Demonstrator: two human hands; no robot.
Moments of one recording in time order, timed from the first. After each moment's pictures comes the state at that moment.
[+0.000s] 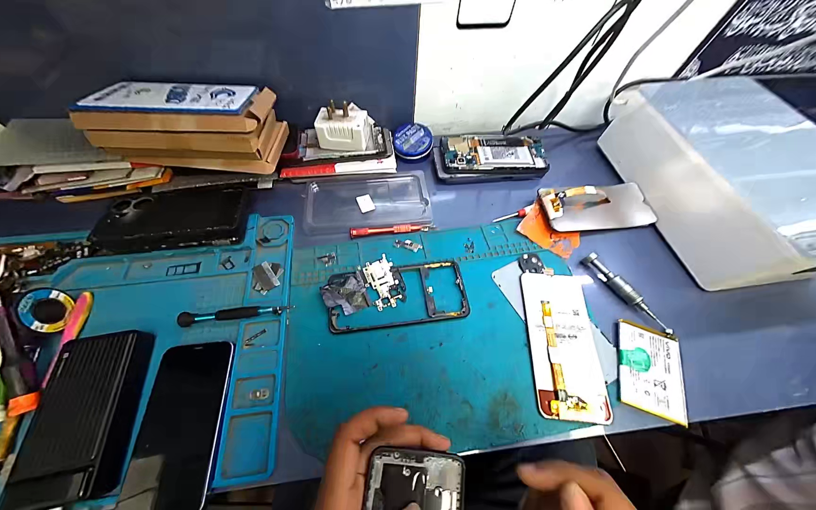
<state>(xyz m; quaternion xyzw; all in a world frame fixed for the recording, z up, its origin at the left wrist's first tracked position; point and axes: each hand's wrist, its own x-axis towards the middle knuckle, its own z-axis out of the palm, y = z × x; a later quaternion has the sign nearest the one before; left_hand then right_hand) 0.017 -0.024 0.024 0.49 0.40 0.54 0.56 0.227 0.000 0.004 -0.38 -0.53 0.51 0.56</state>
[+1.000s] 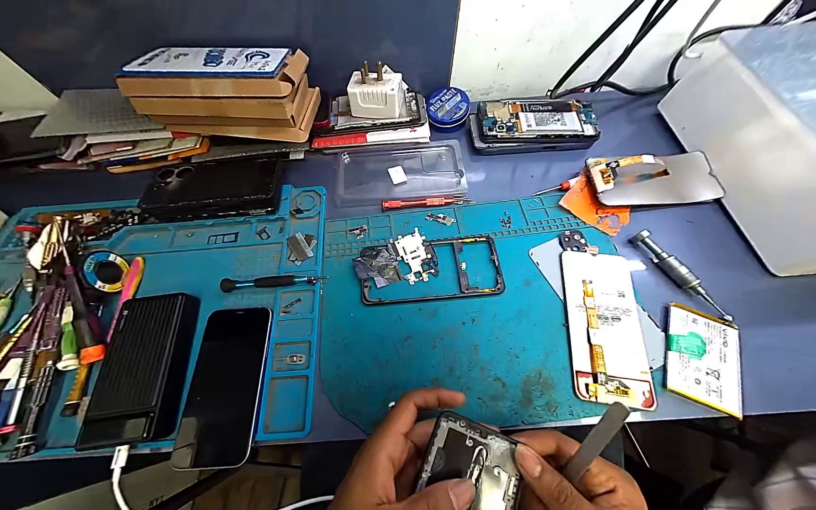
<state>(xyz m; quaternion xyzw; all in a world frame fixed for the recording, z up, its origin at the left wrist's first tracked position) 0.016 -0.026 0.025 0.38 0.38 0.49 0.68 0.221 0.001 0.008 -0.41 -0.42 0.68 0.44</state>
